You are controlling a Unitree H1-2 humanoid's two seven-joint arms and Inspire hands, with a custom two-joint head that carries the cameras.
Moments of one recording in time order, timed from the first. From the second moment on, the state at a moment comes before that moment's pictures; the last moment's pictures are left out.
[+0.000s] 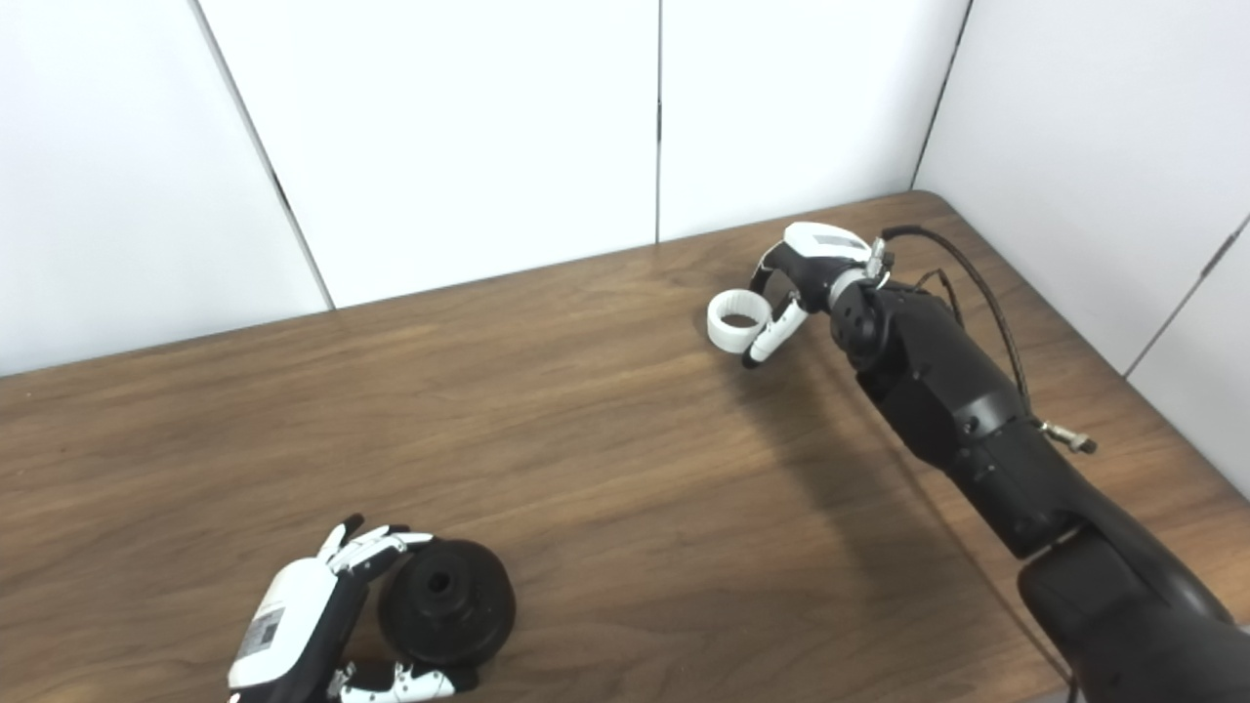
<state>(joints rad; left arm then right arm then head) 0.10 0.21 -0.36 -0.24 0.75 -0.03 -0.09 -0.49 -0.63 0.24 0.22 -0.73 0.45 0.39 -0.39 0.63</state>
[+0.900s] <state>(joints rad) 0.10 0.21 -0.37 -0.25 0.76 -0.01 -0.11 -0.51 -0.63 0.27 0.22 -0.72 0.45 0.40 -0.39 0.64</state>
